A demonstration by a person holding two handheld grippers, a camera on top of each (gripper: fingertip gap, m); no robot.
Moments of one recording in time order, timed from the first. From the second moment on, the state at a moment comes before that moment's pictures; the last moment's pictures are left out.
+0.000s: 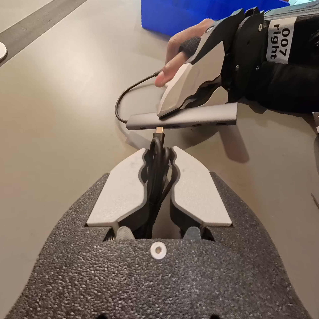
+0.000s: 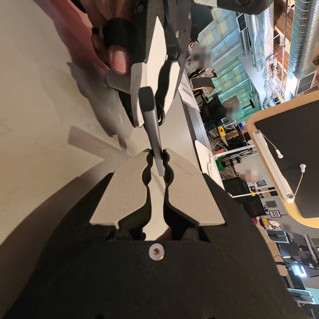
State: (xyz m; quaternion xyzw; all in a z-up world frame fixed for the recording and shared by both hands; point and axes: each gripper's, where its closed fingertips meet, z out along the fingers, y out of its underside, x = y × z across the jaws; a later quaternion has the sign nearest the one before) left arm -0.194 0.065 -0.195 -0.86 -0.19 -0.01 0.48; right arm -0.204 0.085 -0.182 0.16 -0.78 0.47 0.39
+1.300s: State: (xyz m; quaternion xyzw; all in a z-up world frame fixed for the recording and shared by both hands) left arm -0.176 0.058 -0.202 -0.87 -0.17 -0.07 0.45; right arm -0.183 0.075 -0.191 0.23 -0.79 0.44 0.36
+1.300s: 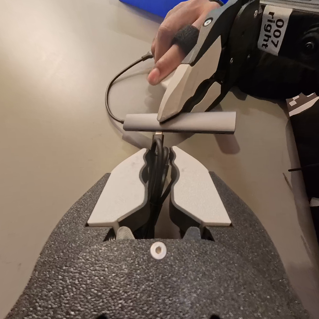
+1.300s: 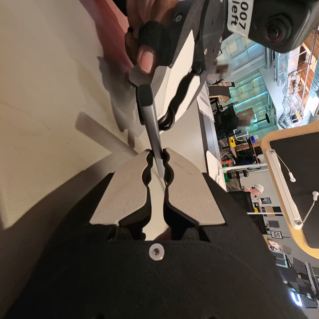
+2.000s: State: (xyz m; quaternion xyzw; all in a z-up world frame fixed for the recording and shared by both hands) left arm -0.166 0.060 -0.193 -0.86 -0.12 -0.08 0.48; right arm -0.184 0.075 -0.192 0.20 -0.79 0.46 0.34
